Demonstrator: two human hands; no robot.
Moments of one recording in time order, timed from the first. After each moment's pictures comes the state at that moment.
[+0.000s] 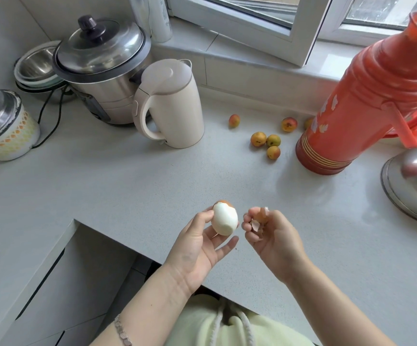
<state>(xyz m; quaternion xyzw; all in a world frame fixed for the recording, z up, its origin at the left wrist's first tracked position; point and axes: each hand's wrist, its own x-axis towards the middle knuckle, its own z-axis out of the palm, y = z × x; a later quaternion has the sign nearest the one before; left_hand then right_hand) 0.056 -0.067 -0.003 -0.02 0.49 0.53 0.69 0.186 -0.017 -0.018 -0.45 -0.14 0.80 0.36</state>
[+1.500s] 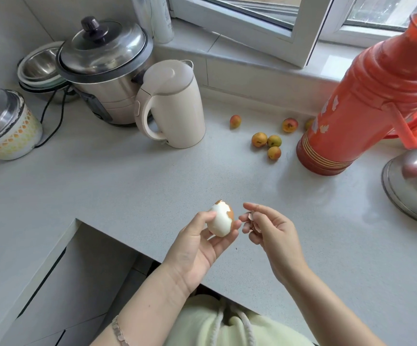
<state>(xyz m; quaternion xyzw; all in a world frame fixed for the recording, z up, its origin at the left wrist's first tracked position) 0.055 -0.069 0.005 -0.05 0.46 0.56 0.69 0.183 -0.026 -0.017 -0.52 -0.35 0.69 0.36</state>
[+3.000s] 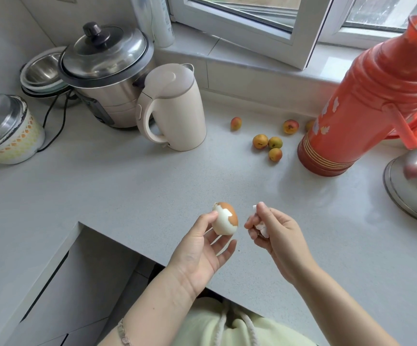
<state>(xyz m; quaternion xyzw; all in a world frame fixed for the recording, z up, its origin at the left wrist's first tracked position) 0.058 -0.069 0.005 -0.08 0.52 0.51 0.68 0.188 -0.022 -0.007 -0.51 -0.37 0.71 0.31</state>
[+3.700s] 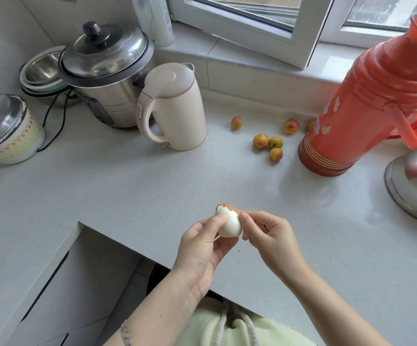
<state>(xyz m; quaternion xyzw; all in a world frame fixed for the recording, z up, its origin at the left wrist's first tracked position) 0.065 -0.070 0.000 0.00 0.56 0.55 0.62 0.182 -0.027 -0.011 -0.51 -0.55 0.59 0.29</state>
